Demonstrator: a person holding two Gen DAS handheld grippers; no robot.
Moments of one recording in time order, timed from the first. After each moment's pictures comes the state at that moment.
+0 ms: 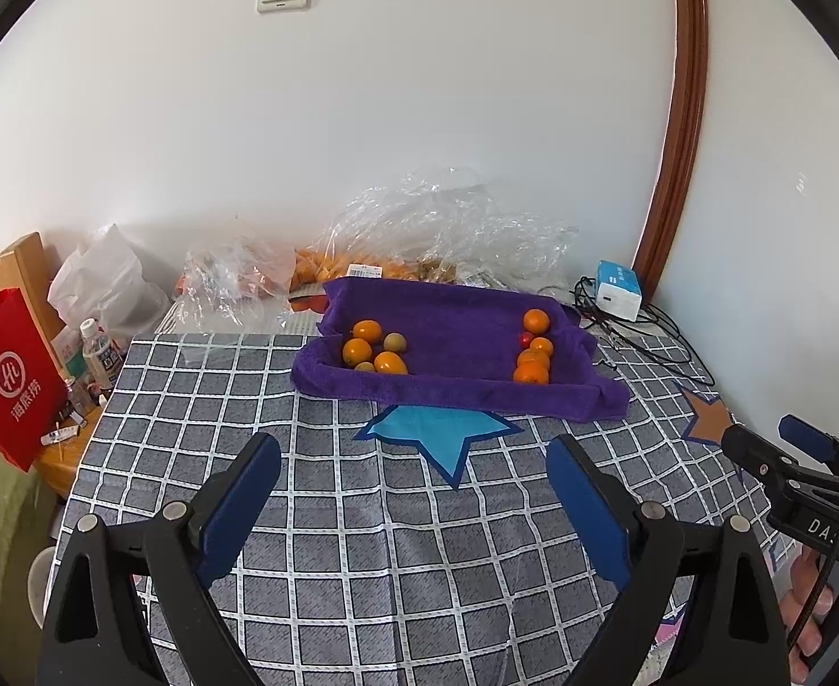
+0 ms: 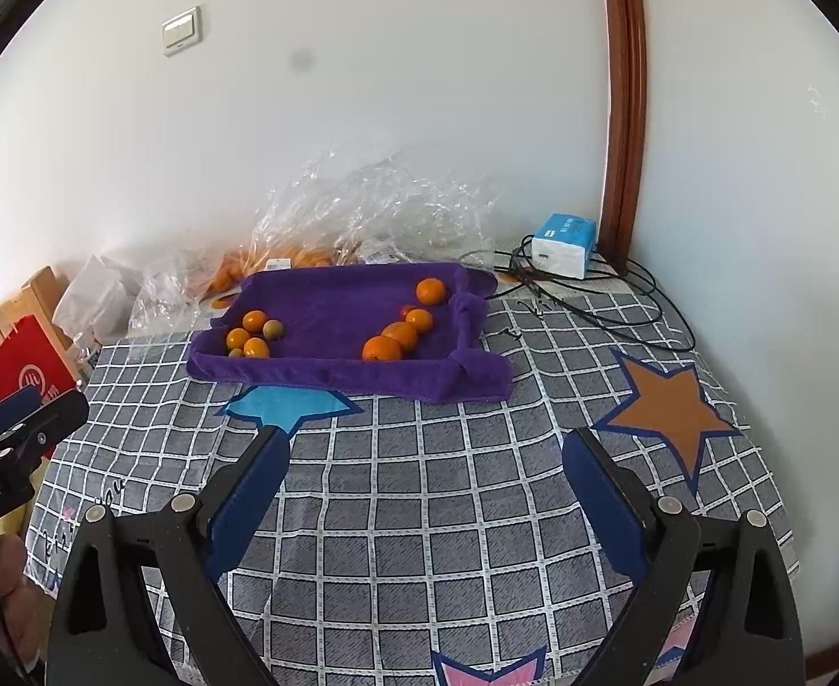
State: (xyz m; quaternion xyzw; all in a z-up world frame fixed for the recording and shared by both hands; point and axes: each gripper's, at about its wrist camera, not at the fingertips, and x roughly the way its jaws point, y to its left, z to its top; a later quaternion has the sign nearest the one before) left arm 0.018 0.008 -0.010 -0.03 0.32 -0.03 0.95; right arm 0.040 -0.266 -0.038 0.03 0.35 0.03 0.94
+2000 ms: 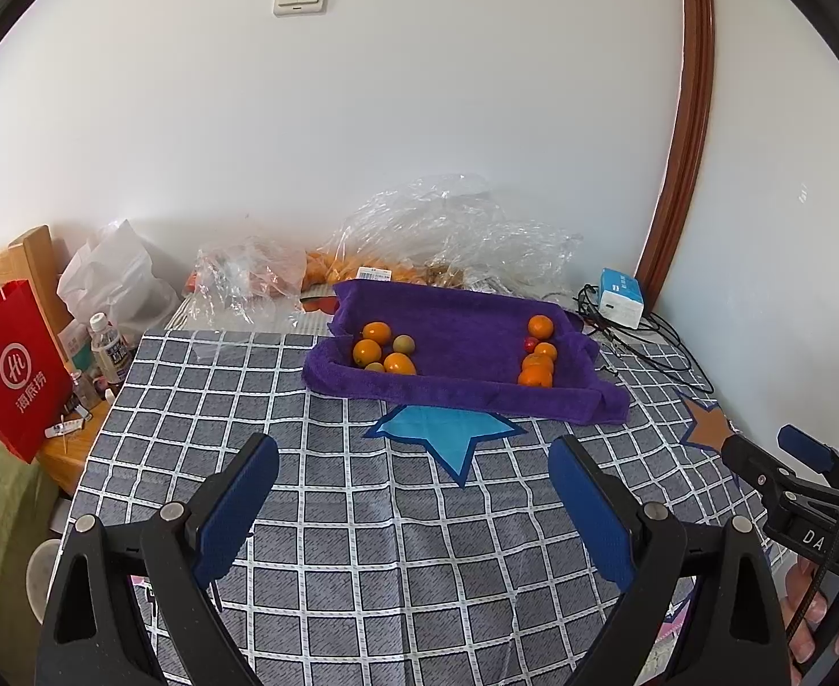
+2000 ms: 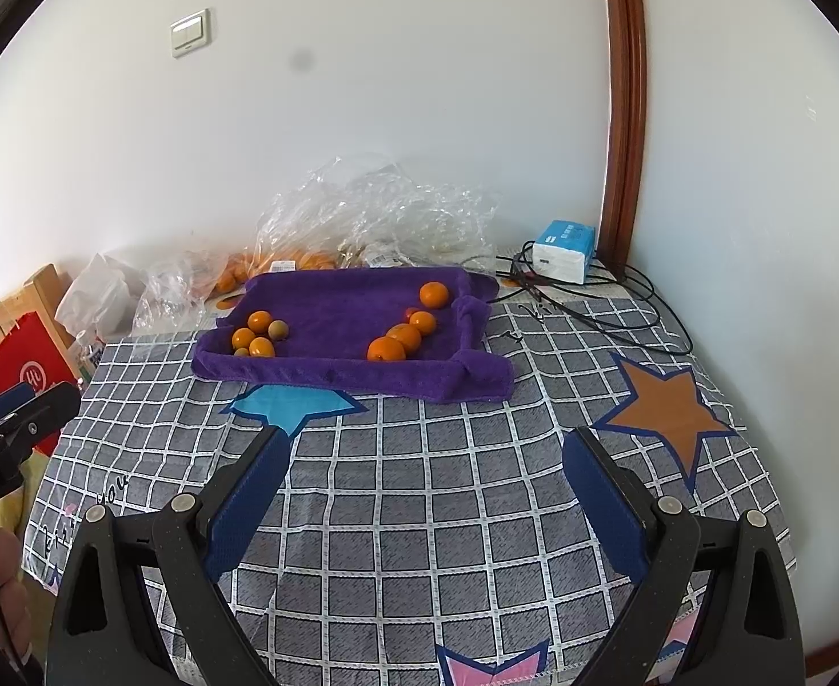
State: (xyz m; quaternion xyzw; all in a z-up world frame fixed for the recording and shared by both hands) left arm 0.009 0.012 -0.005 -0.04 0.32 -0.02 0.95; right arm 0.033 -0.263 -0.035 0.02 0.34 0.03 0.94
